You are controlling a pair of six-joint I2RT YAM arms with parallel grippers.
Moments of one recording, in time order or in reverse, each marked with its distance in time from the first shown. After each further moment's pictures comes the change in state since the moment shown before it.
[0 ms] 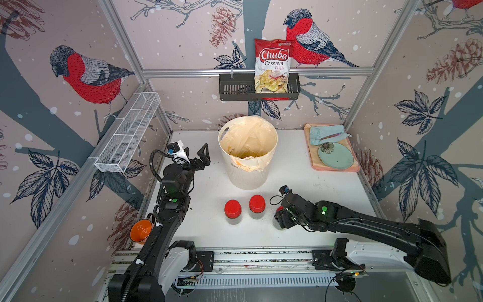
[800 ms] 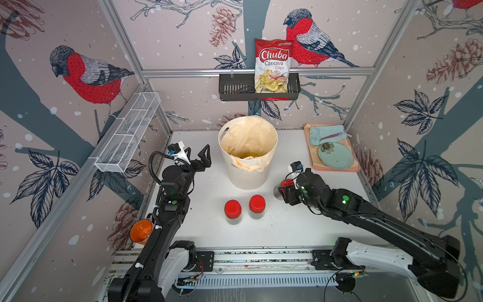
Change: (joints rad) left arm 0.000 -0.025 -0.015 0.013 0.066 0.003; right arm -0.165 -0.092 0.231 0.009 0.074 -0.161
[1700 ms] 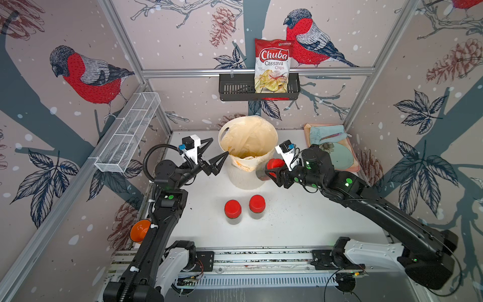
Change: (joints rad) left arm -0.040 0.035 0.182 0.028 0.625 0.179; right arm -0.089 0.161 0.311 0.105 -0.320 -0.315
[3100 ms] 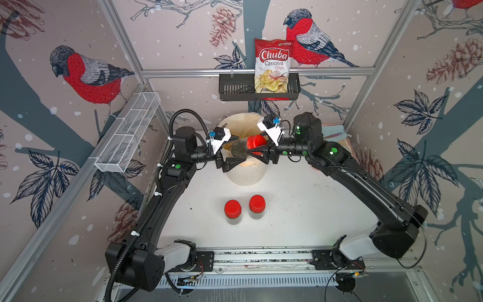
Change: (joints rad) left arm -0.123 0.294 0.433 -0.589 0.282 0.532; right arm -0.093 0.316 0.418 0.058 -0.464 -0.261
